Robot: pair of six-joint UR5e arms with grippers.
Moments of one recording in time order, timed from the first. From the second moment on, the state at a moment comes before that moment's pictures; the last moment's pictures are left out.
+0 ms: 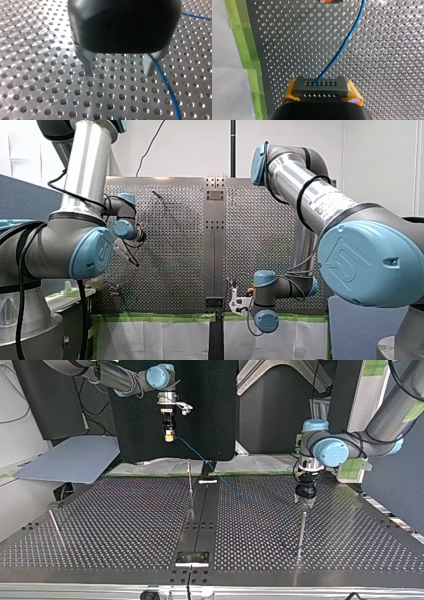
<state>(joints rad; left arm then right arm) 0.11 -1.90 -1.89 -2.57 -1.50 -2.43 2.16 -0.62 1.99 -1.38 1.77 1.60</state>
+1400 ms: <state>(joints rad) 0.11 -1.68 -2.12 -2.67 -1.44 -2.37 2.16 -0.62 1.99 -1.37 1.76 1.62</state>
